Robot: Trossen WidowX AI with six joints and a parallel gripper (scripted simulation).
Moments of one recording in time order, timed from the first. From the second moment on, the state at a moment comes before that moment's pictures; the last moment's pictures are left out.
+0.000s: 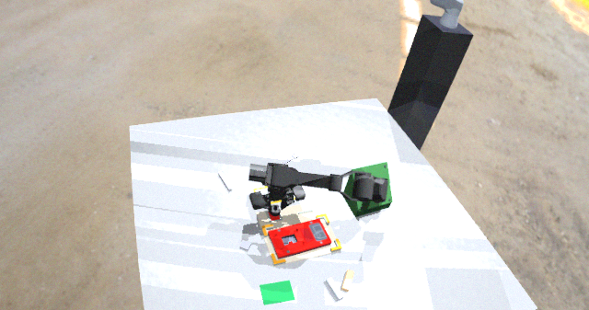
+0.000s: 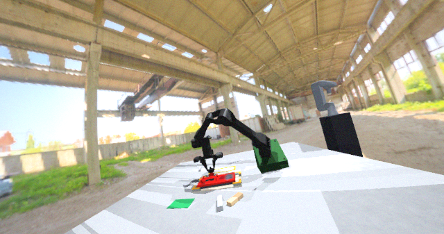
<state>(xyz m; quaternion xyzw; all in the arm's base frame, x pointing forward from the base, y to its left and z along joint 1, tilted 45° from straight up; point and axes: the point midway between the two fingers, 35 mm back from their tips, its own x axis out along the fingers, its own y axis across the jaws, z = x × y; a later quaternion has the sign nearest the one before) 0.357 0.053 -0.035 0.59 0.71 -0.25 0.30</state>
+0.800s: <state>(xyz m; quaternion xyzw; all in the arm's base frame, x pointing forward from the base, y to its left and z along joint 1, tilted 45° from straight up) 0.358 0.052 -0.031 0.59 0.71 -0.25 0.30</state>
